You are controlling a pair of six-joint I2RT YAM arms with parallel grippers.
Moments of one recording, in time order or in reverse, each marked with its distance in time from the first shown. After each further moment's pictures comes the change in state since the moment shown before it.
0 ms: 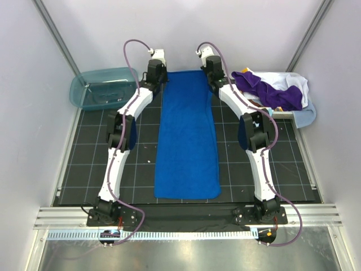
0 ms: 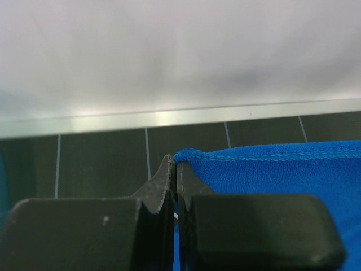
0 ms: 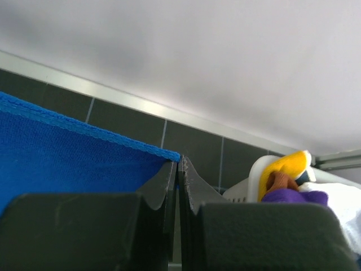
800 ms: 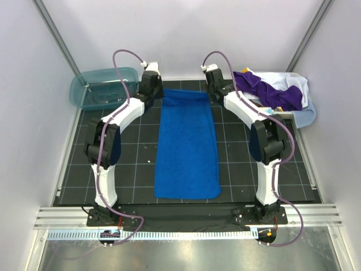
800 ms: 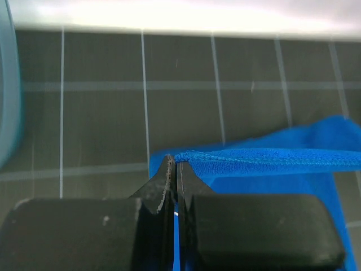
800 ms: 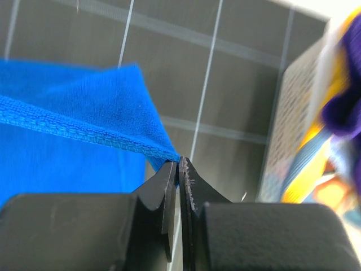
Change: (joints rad) left arm -0.035 -0.481 -0.623 -0.009 0.003 -0.132; right arm 0.045 -0.305 -0.367 -0.288 -0.047 0.303
